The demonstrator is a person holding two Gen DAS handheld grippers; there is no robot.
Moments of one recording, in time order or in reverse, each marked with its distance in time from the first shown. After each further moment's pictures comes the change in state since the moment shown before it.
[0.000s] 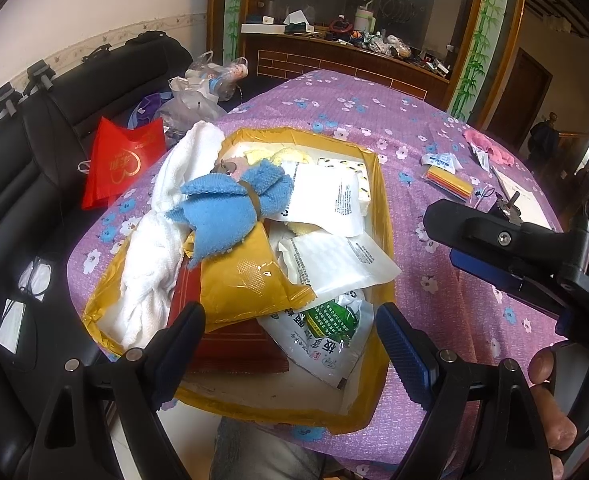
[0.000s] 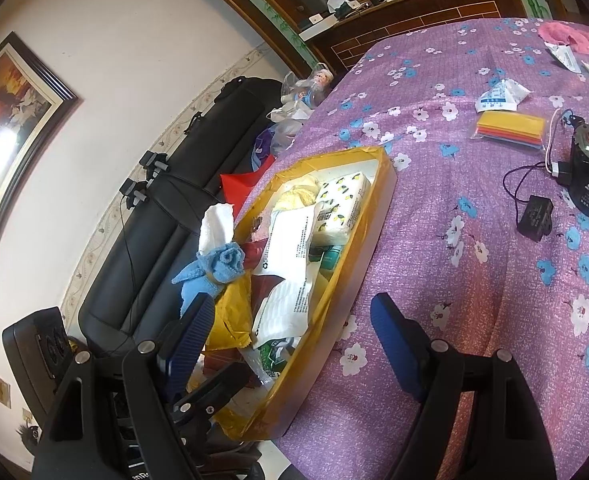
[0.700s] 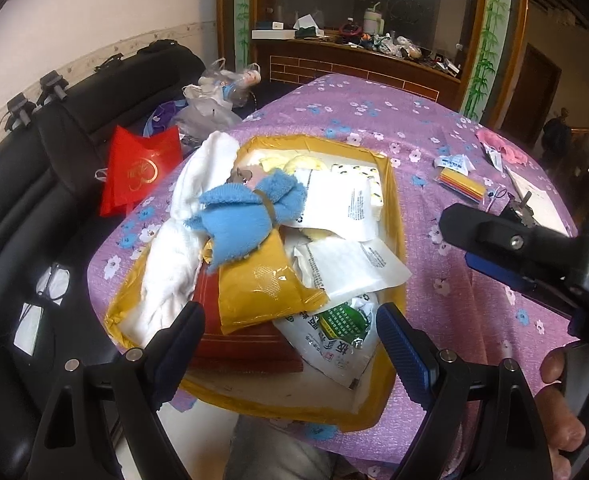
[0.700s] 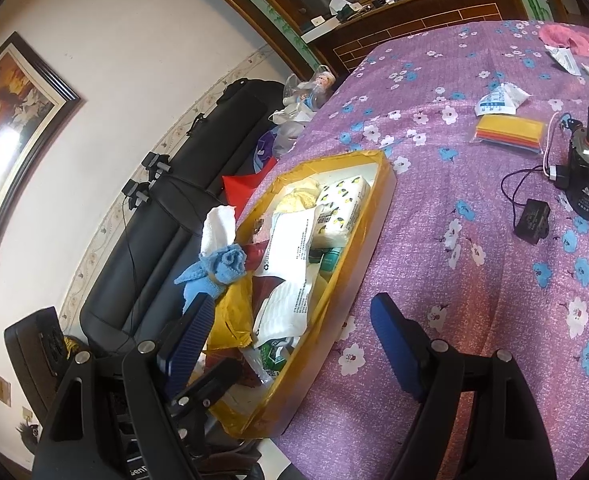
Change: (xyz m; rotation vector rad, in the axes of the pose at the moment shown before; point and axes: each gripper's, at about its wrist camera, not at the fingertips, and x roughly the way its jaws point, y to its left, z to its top) left arm -0.005 -0.005 0.003 0.014 -0.016 0.073; right arm -0.005 0.003 0.000 -0.008 -0.010 0.001
